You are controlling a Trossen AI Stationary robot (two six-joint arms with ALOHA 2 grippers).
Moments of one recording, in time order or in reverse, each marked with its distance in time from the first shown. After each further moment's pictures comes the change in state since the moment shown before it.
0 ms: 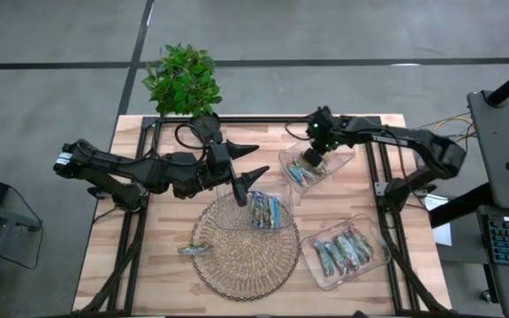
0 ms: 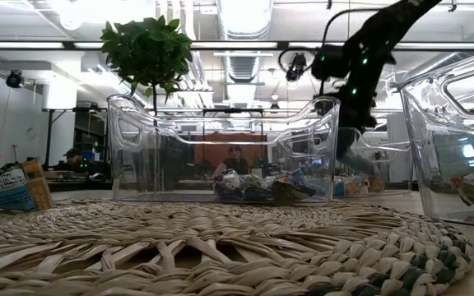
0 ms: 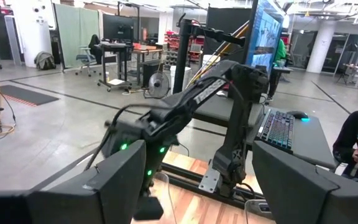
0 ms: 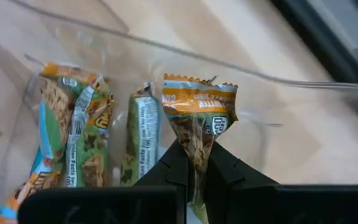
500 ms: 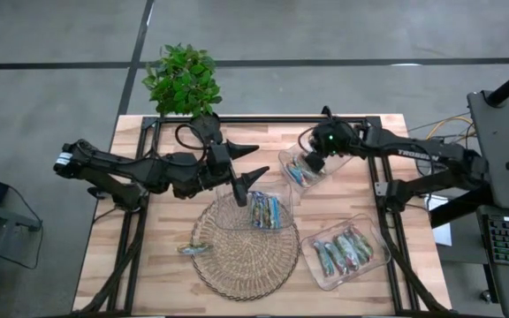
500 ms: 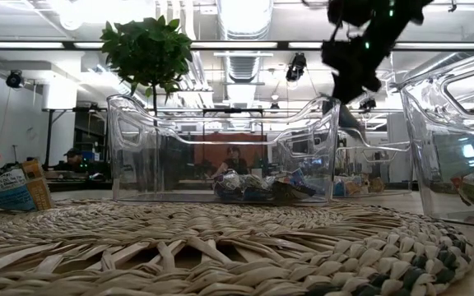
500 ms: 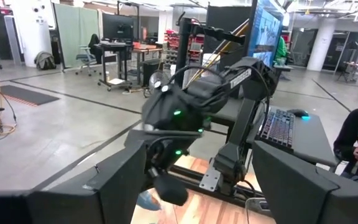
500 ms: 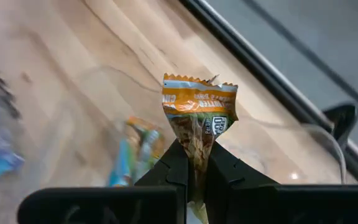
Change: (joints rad) left arm -0.001 0.000 0.000 -0.006 0.000 0.006; right arm 0.225 -0.249 0.001 0.016 0.154 0.120
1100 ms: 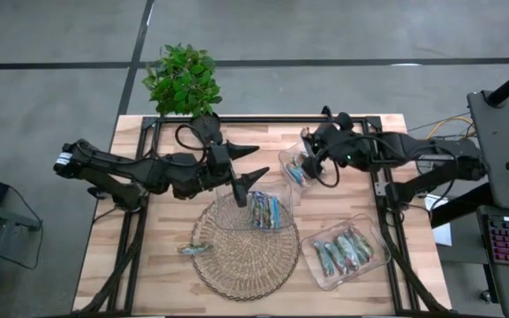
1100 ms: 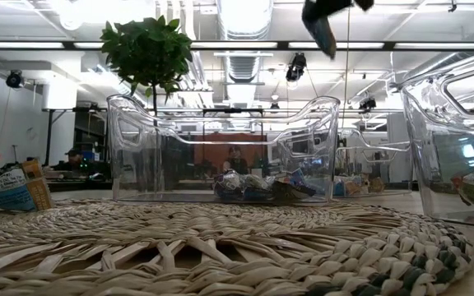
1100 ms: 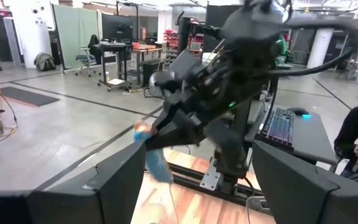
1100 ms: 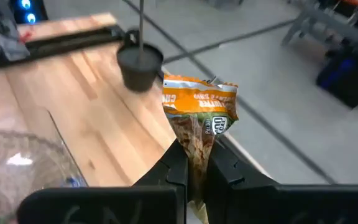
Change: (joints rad) left arm 0.000 0.000 0.001 -0.001 -0.002 0.008; right arm 0.403 0.031 0.411 -0.154 0.408 0.067
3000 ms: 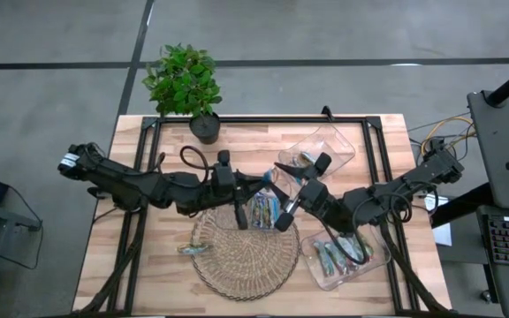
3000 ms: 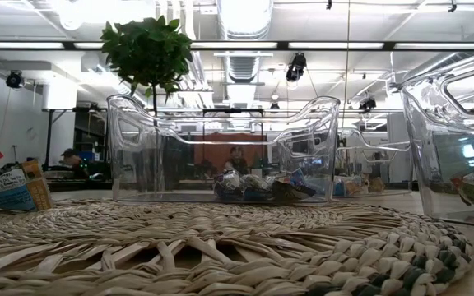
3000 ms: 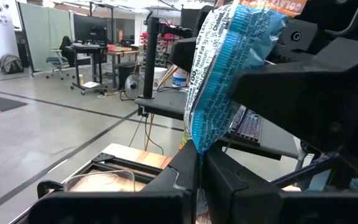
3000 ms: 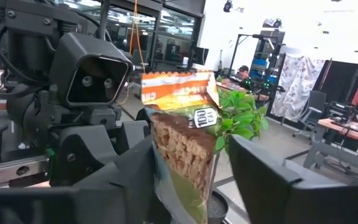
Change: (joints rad) left arm -0.106 0.056 -0.015 0.102 0.000 -0.001; right arm 0.450 0.308 0.138 0.984 0.398 -0.555
